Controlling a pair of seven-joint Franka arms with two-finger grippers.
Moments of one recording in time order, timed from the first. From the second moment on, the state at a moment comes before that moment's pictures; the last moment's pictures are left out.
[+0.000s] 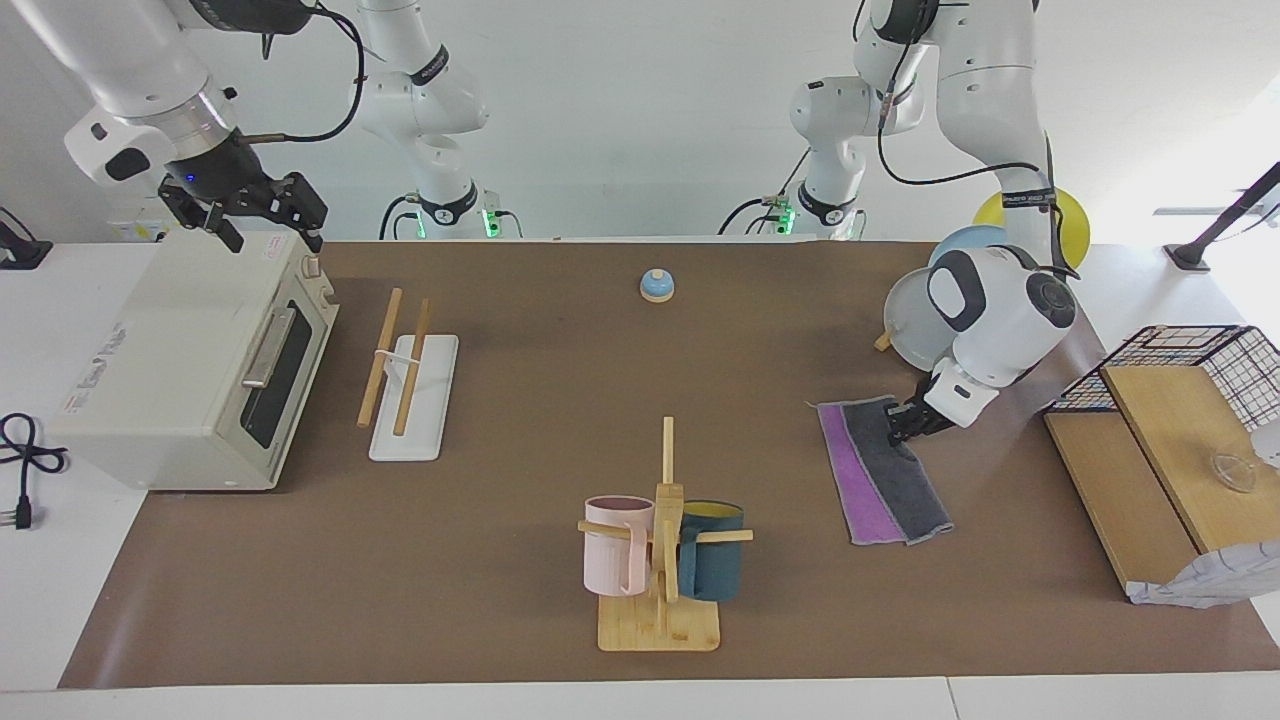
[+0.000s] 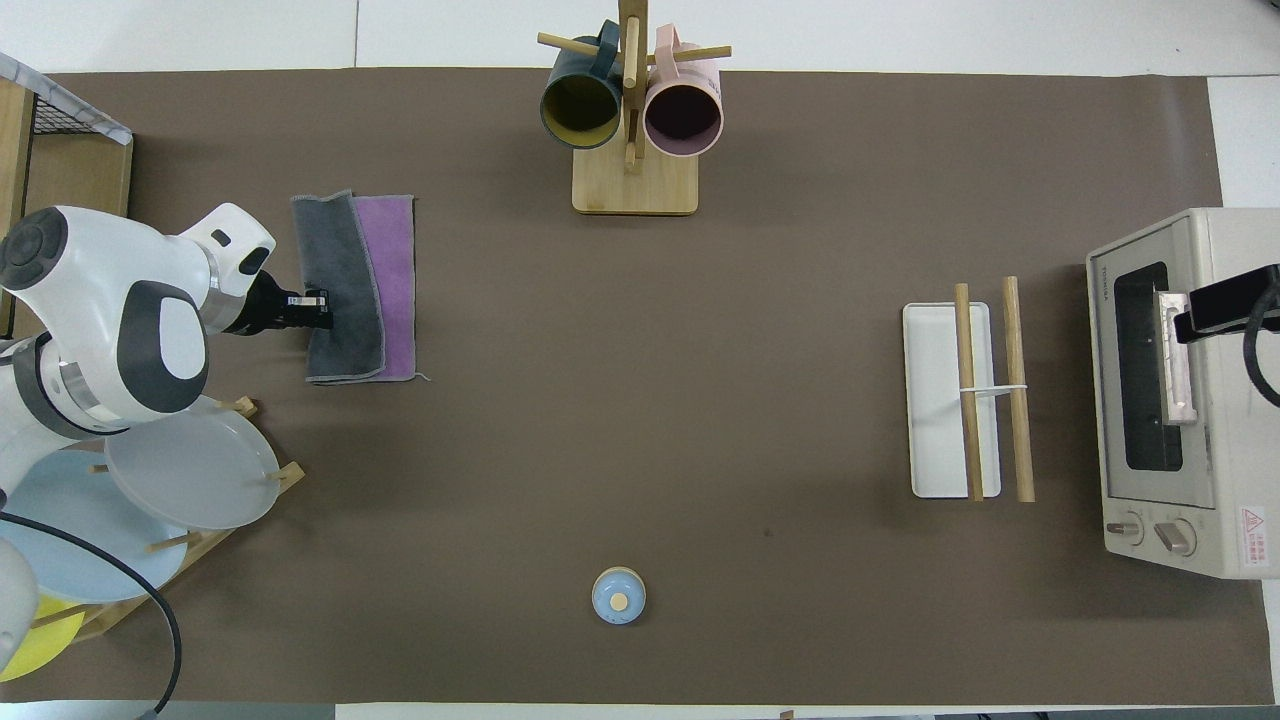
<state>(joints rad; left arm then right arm) -0.01 0.30 -0.05 -2.02 -0.29 2.32 0.11 0.02 0.00 -0.10 -1.51 0.01 1.41 -0.04</state>
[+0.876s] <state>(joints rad) -0.07 0.21 -0.14 -1.72 -0.31 1.90 -0.90 0.02 0.00 -0.10 -1.51 0.01 1.41 -0.04</state>
